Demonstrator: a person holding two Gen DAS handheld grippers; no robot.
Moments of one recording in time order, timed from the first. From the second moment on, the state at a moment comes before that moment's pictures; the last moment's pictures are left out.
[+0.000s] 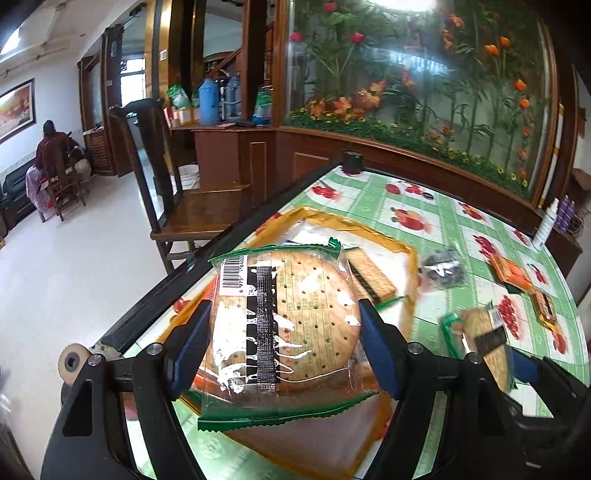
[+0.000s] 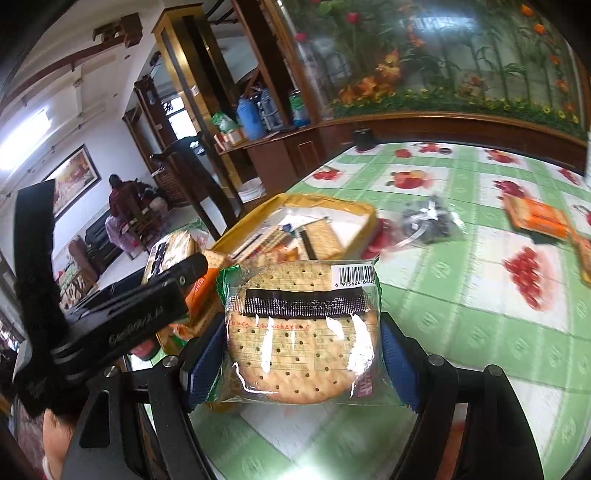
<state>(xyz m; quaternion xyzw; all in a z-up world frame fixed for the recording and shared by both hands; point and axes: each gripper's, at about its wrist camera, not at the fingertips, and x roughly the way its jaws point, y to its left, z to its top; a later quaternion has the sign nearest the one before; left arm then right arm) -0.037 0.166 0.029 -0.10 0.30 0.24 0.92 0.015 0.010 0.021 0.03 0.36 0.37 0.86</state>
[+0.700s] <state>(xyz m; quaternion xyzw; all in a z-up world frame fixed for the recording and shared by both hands) 0.002 0.230 0.007 -0.11 0.35 0.26 0.89 0.100 0.106 0.007 0.01 0.38 0.37 0.85</state>
